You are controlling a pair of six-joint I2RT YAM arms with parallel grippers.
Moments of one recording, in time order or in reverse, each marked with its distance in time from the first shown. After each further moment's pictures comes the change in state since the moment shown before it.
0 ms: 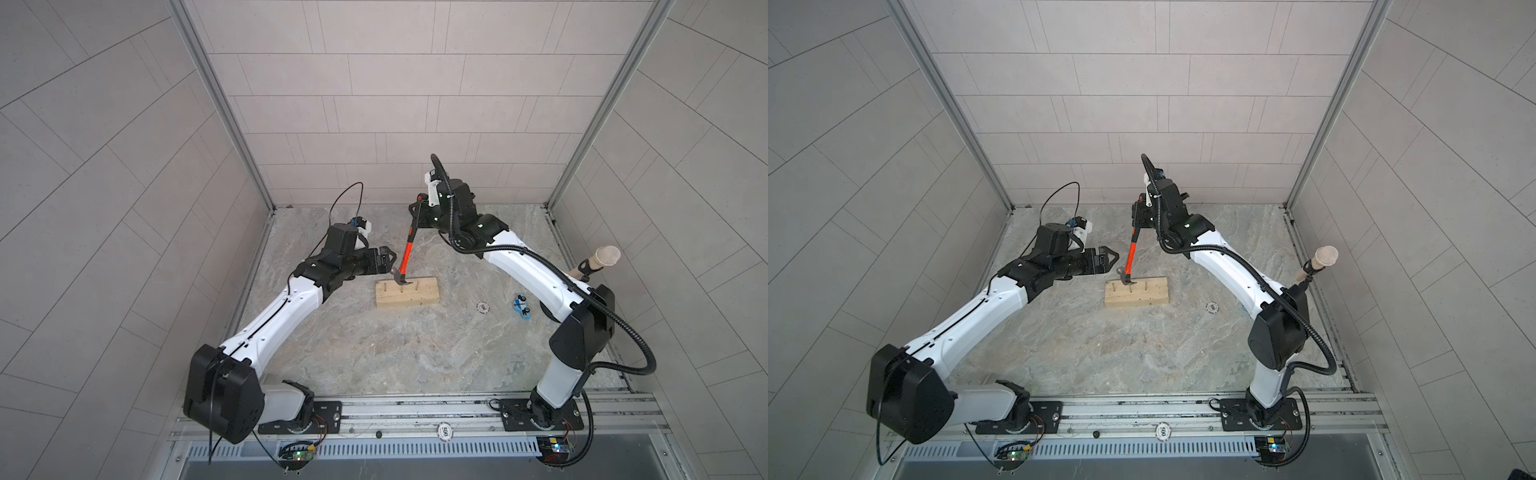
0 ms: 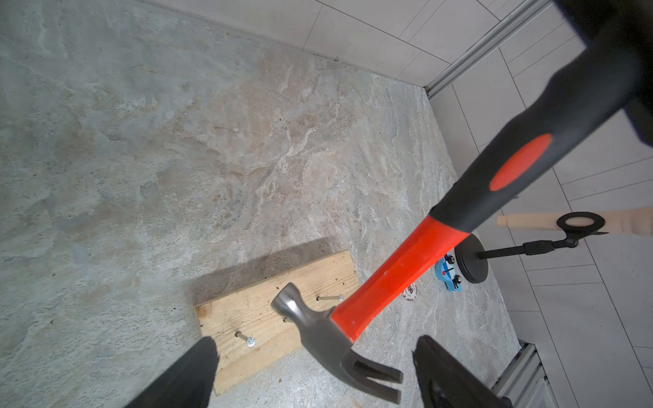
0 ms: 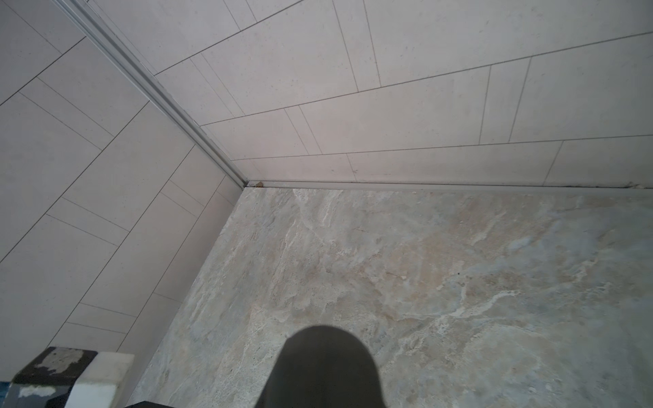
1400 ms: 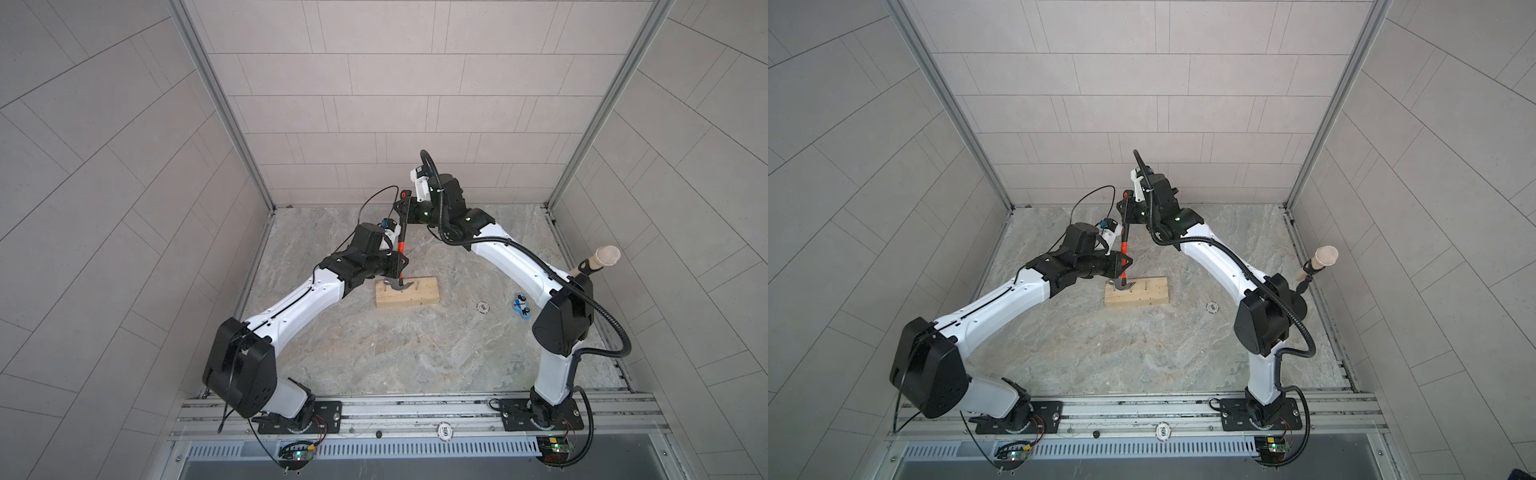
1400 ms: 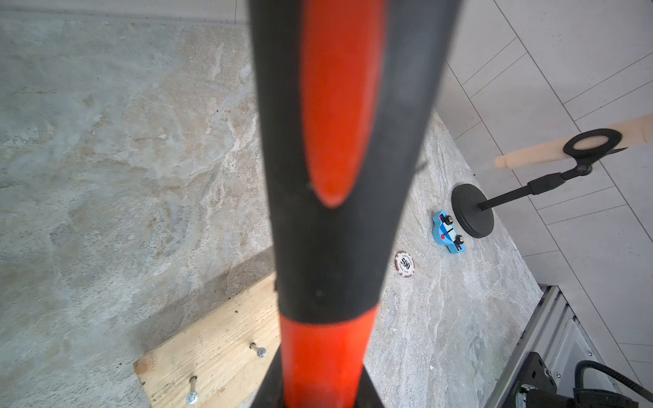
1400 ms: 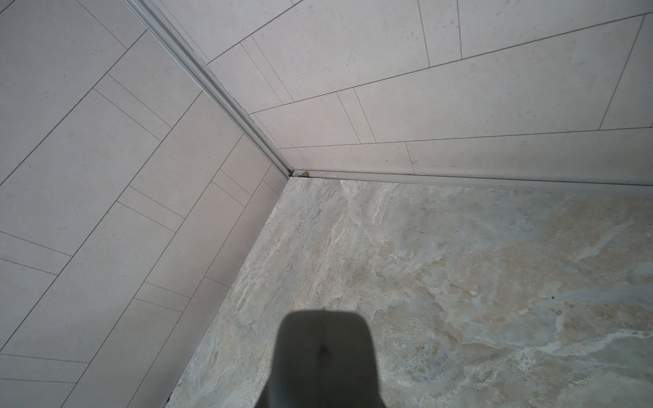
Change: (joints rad) left arm -0.122 0.128 0.068 0.043 -0.037 0.119; right arm -0.005 0.116 0.107 0.047 -0.162 0.040
